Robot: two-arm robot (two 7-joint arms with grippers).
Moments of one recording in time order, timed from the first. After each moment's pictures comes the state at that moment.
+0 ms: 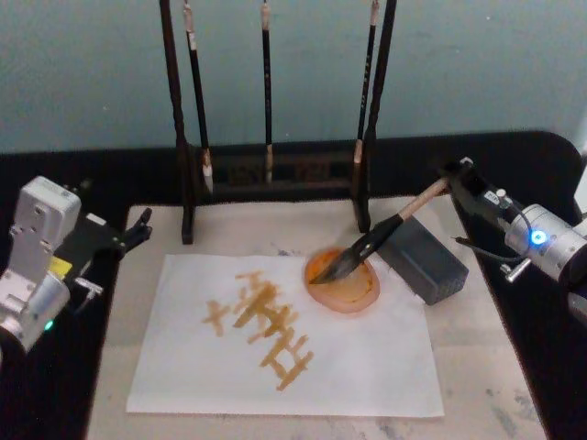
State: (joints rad) left arm -0.20 0.60 0.45 -1.41 -0.25 -0.12 0.03; right arm 0.46 0.35 -0.25 -1.01 1.33 0.39 0.35
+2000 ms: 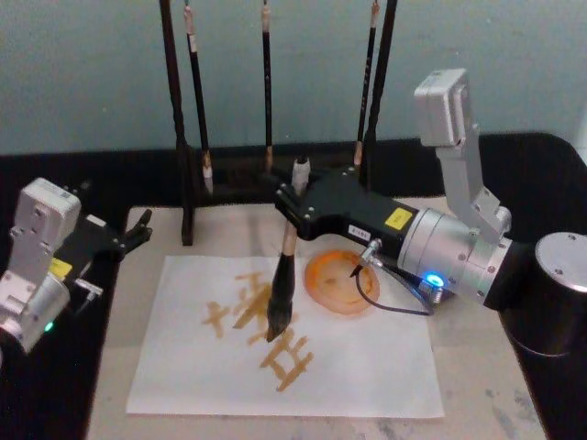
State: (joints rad) left arm -0.20 0.60 0.45 -1.41 -0.25 -0.12 0.03; right arm 0.37 0.55 -0.64 -1.74 0.68 0.15 0.31
